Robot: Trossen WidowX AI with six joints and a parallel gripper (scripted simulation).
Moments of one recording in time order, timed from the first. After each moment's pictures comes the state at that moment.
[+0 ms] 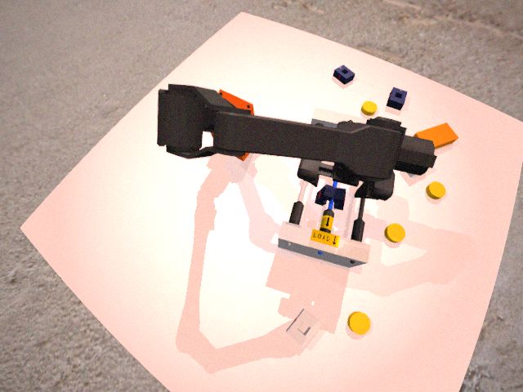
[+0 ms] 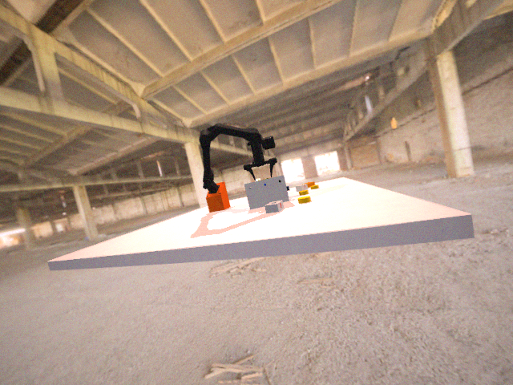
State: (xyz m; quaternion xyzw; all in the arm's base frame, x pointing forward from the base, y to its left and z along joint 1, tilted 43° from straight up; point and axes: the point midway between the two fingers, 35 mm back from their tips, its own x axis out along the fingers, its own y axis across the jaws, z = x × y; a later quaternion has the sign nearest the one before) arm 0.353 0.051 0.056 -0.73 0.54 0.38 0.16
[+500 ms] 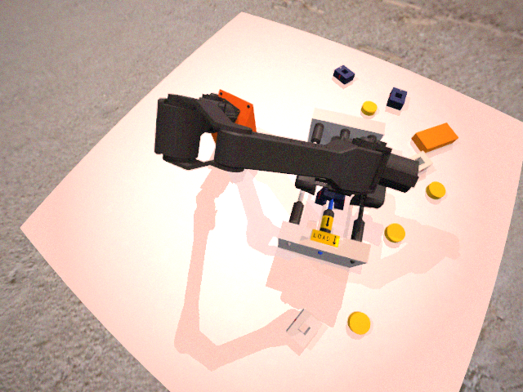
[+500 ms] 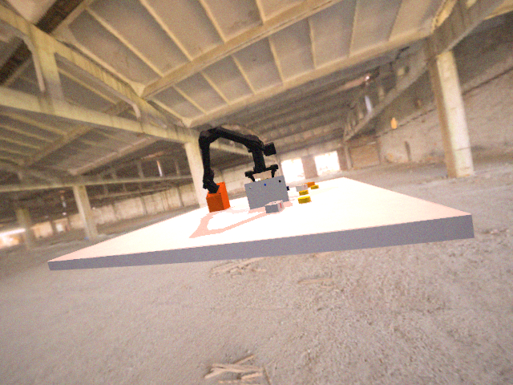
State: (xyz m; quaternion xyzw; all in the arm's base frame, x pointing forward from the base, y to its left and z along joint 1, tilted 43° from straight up) arm 0.361 0.022 0.032 -0.74 0.53 0.38 0.16
